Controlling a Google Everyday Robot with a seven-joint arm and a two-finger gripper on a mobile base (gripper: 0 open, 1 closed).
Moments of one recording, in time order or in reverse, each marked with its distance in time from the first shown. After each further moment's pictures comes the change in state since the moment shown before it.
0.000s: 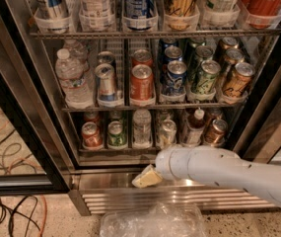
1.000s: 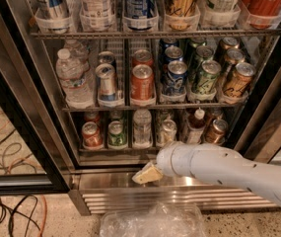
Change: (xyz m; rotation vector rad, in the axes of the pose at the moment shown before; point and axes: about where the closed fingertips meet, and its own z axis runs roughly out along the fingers) arm -0.007 -0.006 0.000 0.017 -0.032 0.003
